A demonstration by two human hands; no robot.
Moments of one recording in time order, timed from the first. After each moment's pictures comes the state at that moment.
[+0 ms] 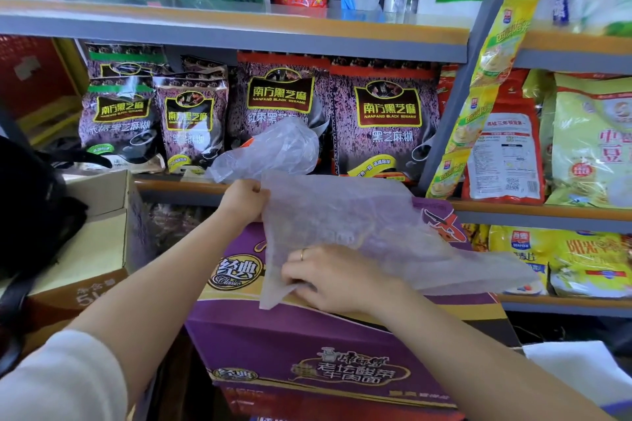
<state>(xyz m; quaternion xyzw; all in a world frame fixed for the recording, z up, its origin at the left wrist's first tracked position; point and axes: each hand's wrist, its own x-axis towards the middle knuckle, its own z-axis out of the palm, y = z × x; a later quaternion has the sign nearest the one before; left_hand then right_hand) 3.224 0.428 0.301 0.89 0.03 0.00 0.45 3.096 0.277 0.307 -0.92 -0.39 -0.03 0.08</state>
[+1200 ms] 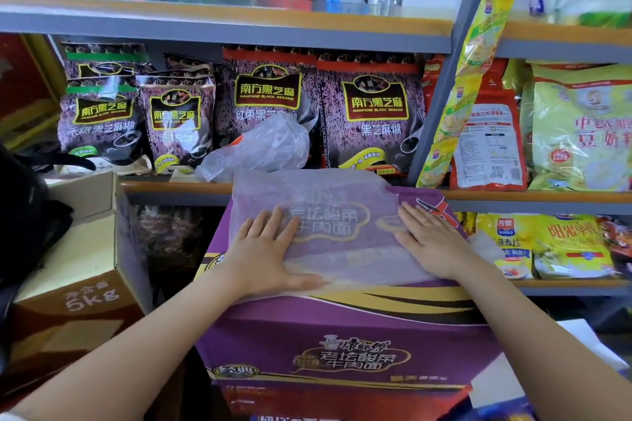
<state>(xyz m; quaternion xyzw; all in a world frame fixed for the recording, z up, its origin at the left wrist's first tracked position) 3.145 0.426 0.266 0.96 -0.28 -0.05 0.03 3.103 0.137 0.271 -1.00 0.03 0.07 0.04</state>
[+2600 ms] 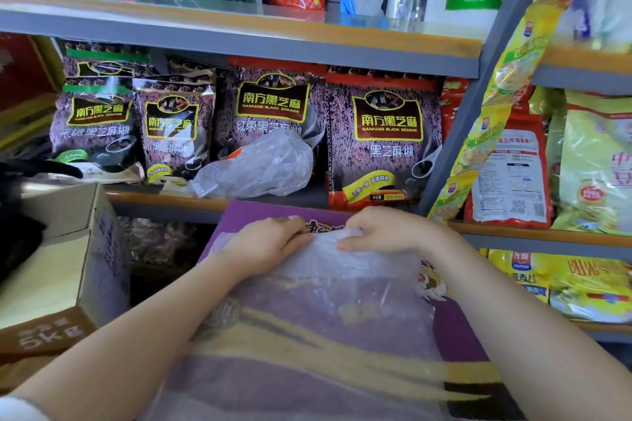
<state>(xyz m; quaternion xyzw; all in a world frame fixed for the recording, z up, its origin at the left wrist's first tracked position) 3.226 0.398 0.283 0.92 -0.35 0.03 0.18 3.197 0.188 0.338 -0.97 -0.16 0.16 0.13</state>
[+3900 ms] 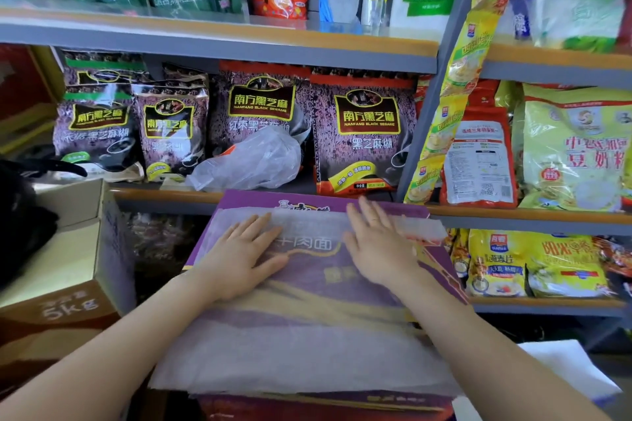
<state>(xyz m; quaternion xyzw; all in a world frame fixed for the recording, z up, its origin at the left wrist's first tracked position) 3.157 0.429 0.278 0.95 -0.29 -0.02 0.11 3.116 0.195 0.295 -1.00 0.02 -0.02 0.07</state>
